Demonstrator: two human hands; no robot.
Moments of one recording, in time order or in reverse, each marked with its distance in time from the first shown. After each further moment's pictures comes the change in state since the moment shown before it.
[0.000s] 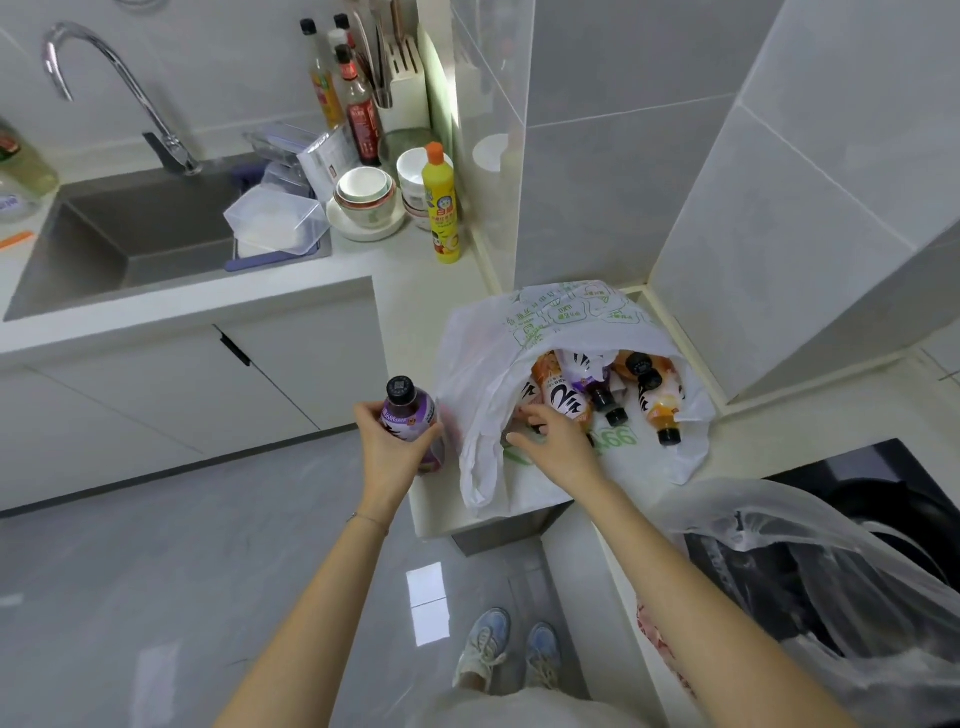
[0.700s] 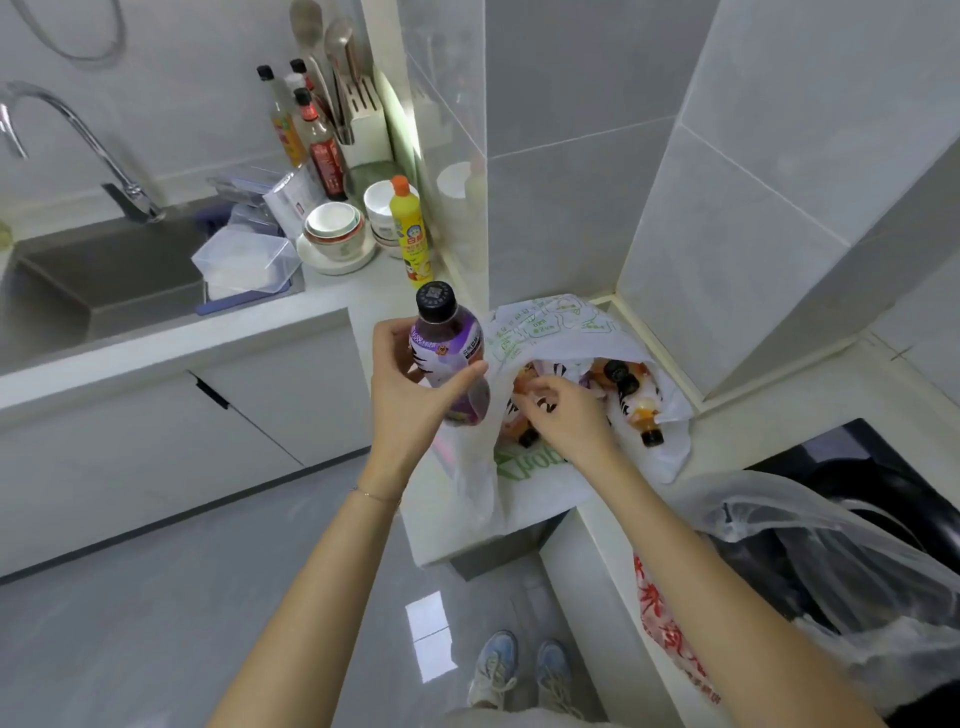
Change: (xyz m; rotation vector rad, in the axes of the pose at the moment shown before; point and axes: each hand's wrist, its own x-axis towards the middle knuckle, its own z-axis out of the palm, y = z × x) left_hand 0.001 0.126 0.016 -0.159 -0.191 0.382; right_hand 0.004 -0.038 -0.041 -0.084 0.258 -0.033
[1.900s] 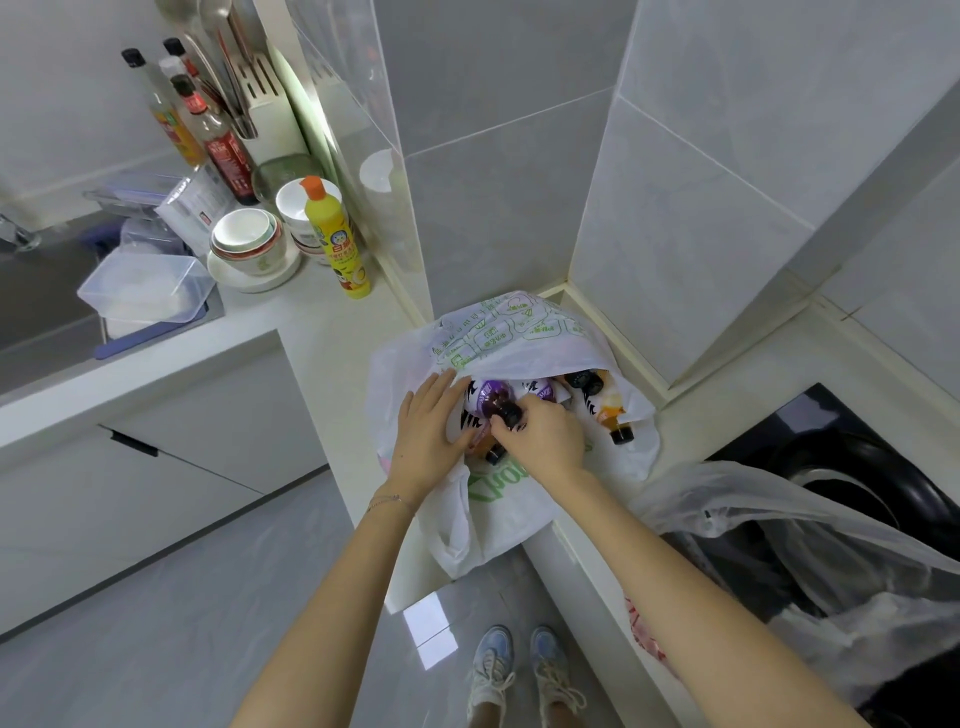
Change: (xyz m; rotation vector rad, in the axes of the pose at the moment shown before) left_hand 0.038 -0.156 0.063 0.750 -0.542 0.130; right_hand 0.030 0.037 0.018 -0.350 0.143 0.136
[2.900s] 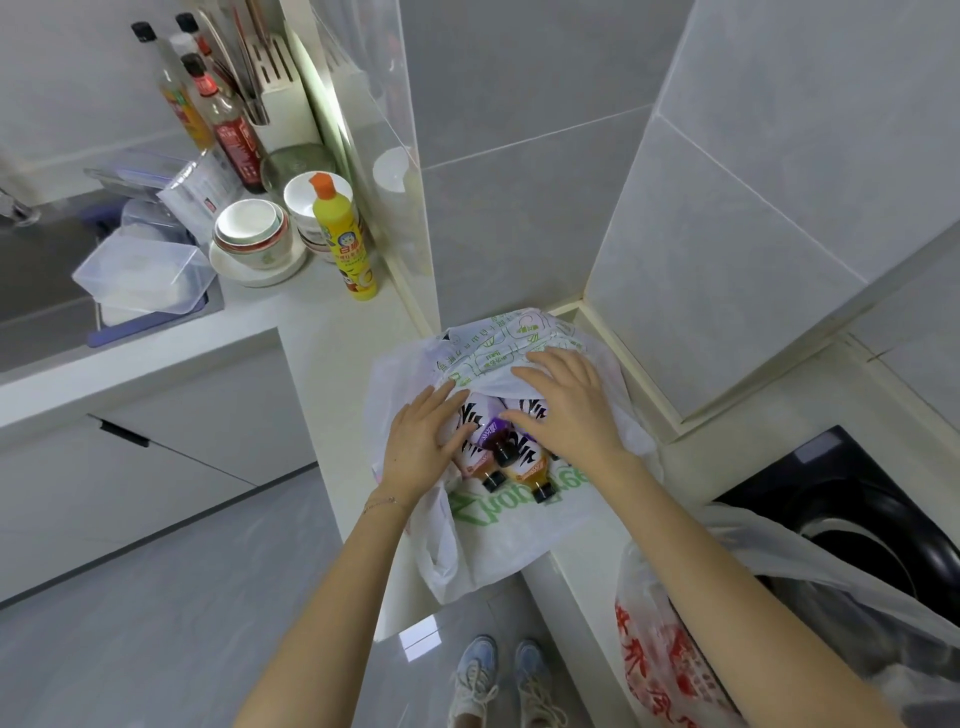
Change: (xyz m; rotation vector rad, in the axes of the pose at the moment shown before) left_hand 0.029 -0.029 0.010 -0.029 -0.019 -0.071; right_hand 0.070 0.027 -0.023 -0.113 0.141 -0.546
